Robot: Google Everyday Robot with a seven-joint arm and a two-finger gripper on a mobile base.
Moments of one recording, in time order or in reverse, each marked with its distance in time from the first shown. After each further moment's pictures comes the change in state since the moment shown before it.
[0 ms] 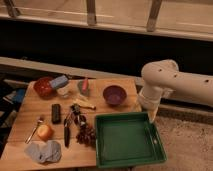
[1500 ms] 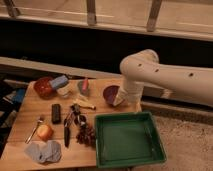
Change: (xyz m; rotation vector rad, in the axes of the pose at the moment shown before) arm 0.054 0.095 -0.039 -0.072 -0.098 -0.273
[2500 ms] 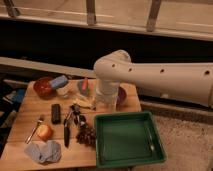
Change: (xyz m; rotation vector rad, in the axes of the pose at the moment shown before) arm 0.042 0.083 0.018 -0.057 0.064 -0.198
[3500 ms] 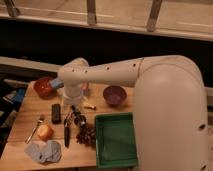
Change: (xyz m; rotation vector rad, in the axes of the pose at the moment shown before) arm 0.004 0.153 0.085 -0.042 0.080 -0.288
